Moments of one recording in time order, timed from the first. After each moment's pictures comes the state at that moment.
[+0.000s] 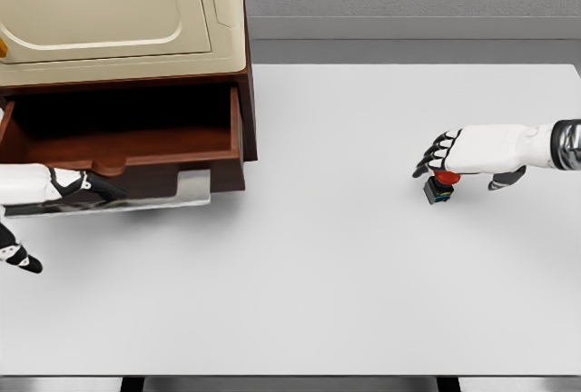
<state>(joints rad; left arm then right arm) -0.74 1.44 -0.99 -1.75 0.47 -0.67 -0.65 -0.84 -0.98 0.92 -1.50 0.44 -0.61 0.61</state>
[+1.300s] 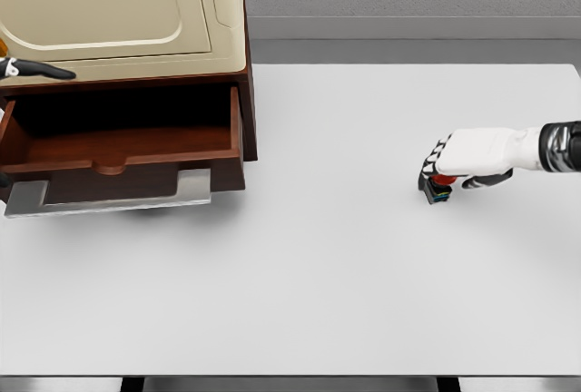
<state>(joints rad) -0.77 1.51 -0.83 -1.74 0.77 -0.60 -0.61 -0.83 -0.95 0.94 -1.48 0.41 -0.60 0.61</state>
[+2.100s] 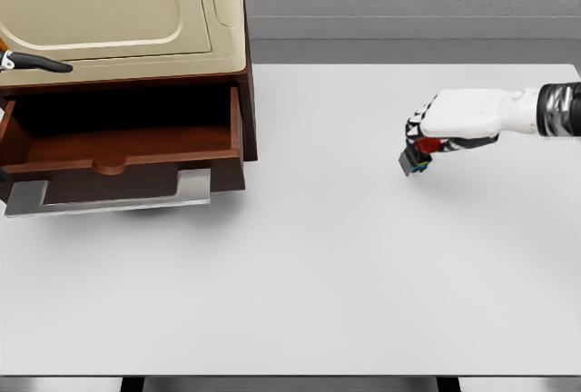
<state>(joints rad) -0.77 1.51 -0.81 -1.74 0.77 -0.60 -0.61 -0.92 -0.90 0.90 -1.47 0.31 -0.61 0.61</state>
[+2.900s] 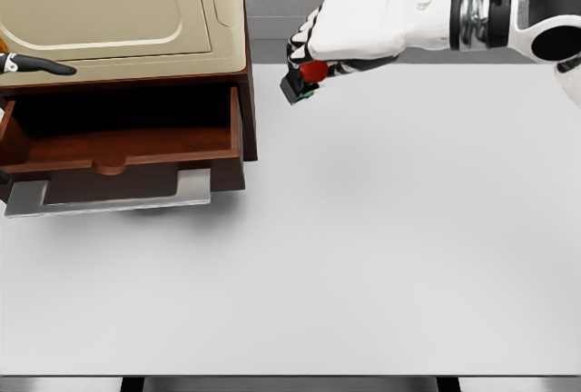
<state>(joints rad) -0.77 1.51 -0.81 -1.75 0.77 -0.61 -0.61 -1.20 -0.61 0.93 -1.47 0.23 -0.61 0.61</state>
